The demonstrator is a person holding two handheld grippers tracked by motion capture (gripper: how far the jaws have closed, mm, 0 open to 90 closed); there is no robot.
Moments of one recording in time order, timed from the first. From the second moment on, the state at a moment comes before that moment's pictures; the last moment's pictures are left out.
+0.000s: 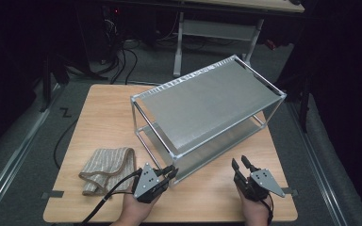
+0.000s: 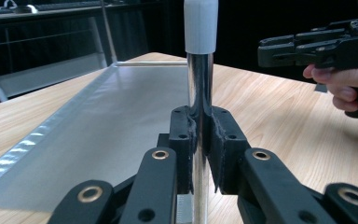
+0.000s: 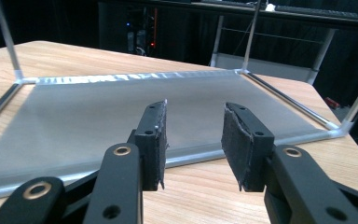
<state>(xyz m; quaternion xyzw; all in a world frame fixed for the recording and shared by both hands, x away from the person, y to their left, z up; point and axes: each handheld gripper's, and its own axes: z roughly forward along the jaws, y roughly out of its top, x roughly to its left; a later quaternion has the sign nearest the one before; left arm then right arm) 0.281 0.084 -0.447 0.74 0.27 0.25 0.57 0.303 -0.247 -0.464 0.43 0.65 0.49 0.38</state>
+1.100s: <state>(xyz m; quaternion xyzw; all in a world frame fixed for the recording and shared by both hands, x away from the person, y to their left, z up) 0.339 0.205 -0.432 0.69 0.39 0.32 0.52 0.259 -0.160 -0.450 0.32 0.72 0.54 0.31</state>
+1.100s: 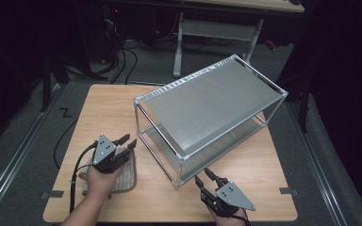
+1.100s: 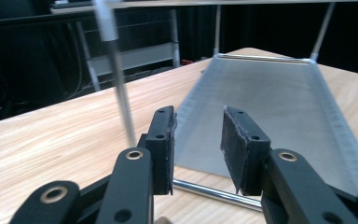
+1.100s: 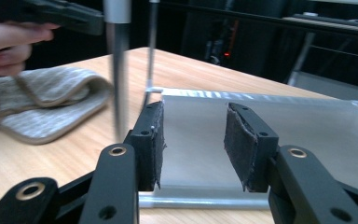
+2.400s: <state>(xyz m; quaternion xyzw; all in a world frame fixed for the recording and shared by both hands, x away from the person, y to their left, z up) 0.363 0.205 -0.426 0.69 0.42 0.33 0.49 0.266 -0.128 -0.443 0.24 0.72 0.59 0.26</state>
